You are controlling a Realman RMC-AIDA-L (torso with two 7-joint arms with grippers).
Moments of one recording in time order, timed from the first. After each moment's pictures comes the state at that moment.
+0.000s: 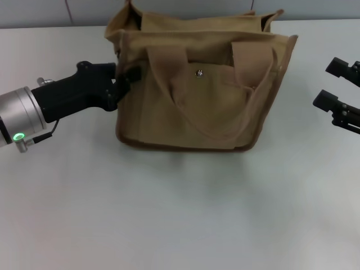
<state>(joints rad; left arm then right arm) -0.49 -2.07 0.88 0.53 1.57 1.36 -1.16 0.41 2.04 -0.21 -0.47 -1.95 -1.94 1.06</state>
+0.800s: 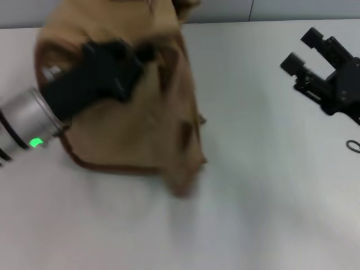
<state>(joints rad) -0.52 -2.08 0.95 0.31 1.26 1.50 -0.74 0.47 2.08 -0.19 -0.19 -1.82 -1.82 0.84</state>
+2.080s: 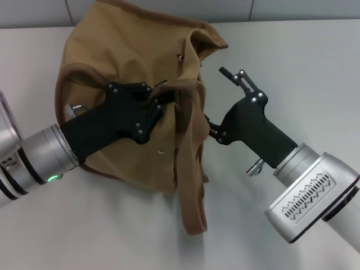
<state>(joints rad) -0.54 -2.08 1.01 0.13 1.26 1.55 -0.58 0.54 2.09 -0.06 0.40 -1.83 -1.29 -0.56</state>
